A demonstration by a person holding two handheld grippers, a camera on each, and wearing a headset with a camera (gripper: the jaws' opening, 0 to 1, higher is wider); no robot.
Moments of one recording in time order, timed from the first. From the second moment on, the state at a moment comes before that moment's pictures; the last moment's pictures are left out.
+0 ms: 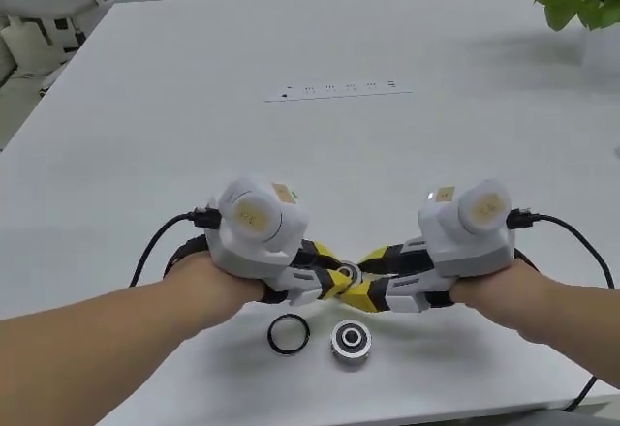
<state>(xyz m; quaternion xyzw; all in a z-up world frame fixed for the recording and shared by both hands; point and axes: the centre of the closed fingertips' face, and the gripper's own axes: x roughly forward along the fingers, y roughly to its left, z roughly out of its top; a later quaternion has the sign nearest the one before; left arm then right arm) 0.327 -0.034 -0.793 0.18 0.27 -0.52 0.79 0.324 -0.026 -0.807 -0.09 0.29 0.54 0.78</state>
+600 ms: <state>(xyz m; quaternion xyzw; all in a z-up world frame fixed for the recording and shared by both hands) 0.326 -0.035 -0.794 0.18 0.27 -0.52 0.79 0.320 -0.039 -0.810 -0.08 0.30 0.54 0.78</state>
